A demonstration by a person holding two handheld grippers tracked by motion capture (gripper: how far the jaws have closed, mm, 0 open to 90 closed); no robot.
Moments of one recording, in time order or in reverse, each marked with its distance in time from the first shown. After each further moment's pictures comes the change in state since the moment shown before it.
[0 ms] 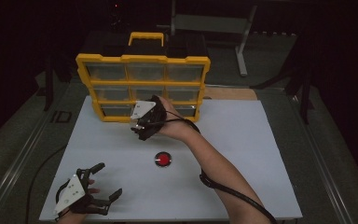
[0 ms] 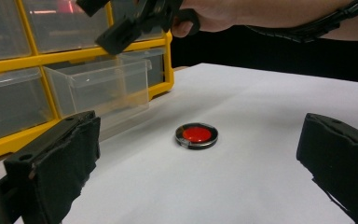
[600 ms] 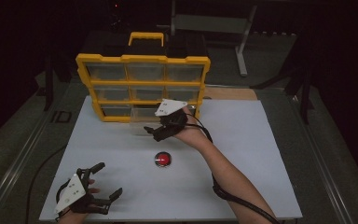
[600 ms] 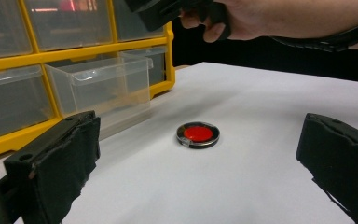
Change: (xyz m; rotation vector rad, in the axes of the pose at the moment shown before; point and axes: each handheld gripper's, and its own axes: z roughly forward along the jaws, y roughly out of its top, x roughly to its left) left arm 0.000 0.000 0.002 0.006 0.007 -0.005; right arm -0.006 -0.044 -0.044 -0.141 0.000 0.243
